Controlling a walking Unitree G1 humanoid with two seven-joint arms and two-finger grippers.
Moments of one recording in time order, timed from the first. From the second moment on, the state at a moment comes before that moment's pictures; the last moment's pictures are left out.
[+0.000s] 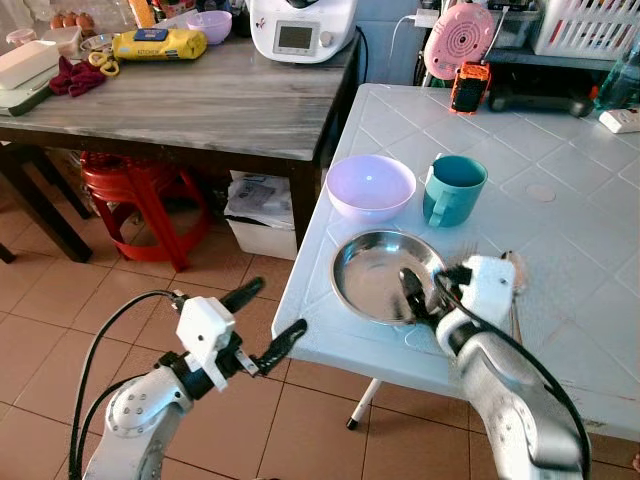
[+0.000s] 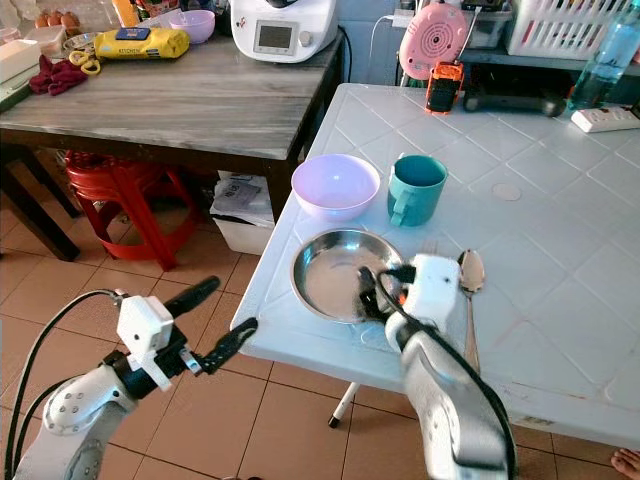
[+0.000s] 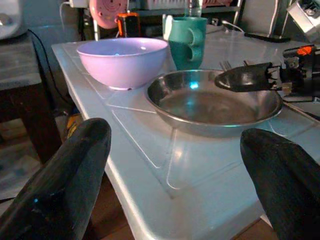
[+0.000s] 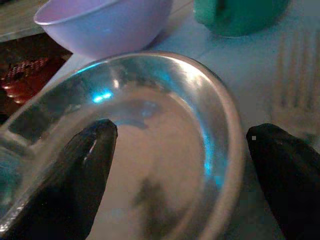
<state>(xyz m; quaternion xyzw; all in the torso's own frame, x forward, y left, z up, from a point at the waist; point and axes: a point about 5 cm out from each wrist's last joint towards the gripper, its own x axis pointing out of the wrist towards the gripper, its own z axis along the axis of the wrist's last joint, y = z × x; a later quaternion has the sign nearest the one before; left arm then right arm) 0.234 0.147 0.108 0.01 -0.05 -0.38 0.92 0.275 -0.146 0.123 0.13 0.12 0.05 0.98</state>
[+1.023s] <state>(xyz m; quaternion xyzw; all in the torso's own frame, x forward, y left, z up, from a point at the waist) 0.231 0.149 0.099 0.04 -0.03 -0.42 0.91 0.274 -0.146 0.114 0.15 0.17 0.04 0.97</state>
